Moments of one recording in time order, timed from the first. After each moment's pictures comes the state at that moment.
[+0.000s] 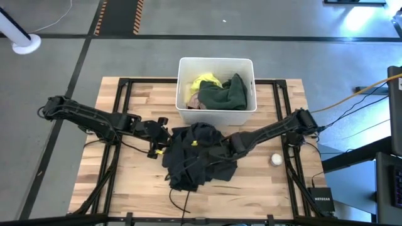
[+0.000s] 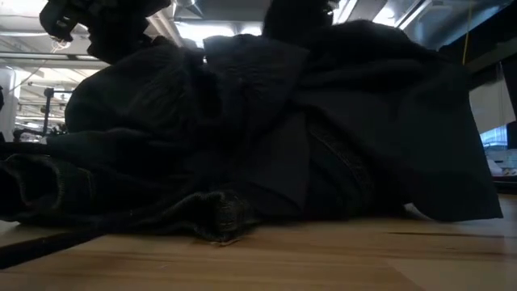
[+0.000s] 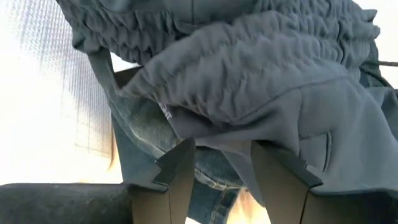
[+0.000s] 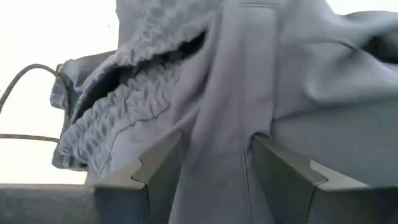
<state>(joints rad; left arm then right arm) -0.17 1.11 0.73 -0.39 -0.11 0.15 0.34 1.88 1.64 -0.79 0.35 0.40</state>
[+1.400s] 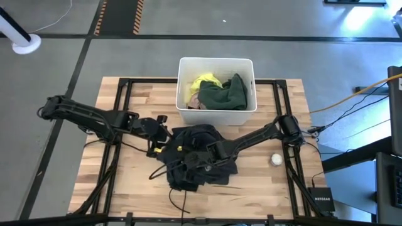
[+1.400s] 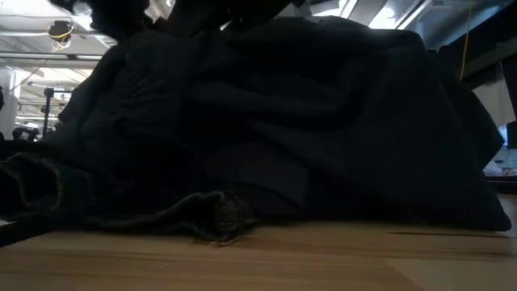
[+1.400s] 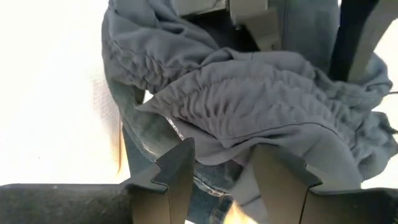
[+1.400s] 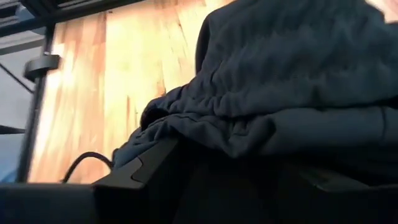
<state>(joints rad) -0.17 1.08 0.82 -0.48 -0.11 0.13 0.31 2.08 1.64 -0.32 0.24 0.46</state>
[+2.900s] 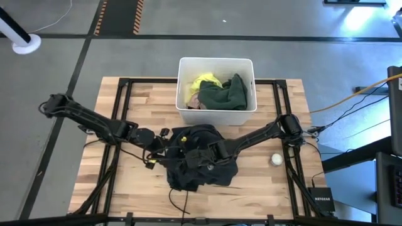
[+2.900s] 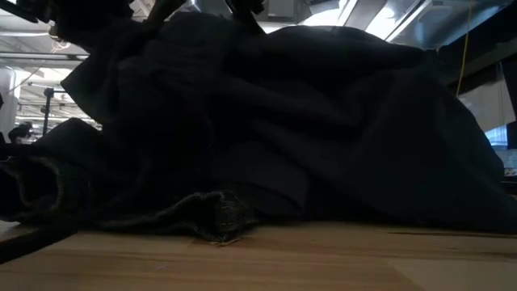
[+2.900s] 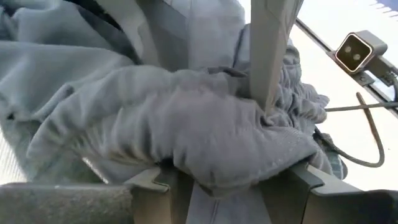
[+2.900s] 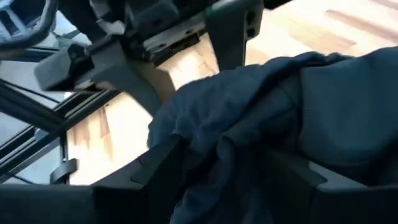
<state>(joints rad) -0.30 1.10 0.58 -0.02 -0.03 0.08 0.30 2.07 1.63 -0.20 0.42 0.78</state>
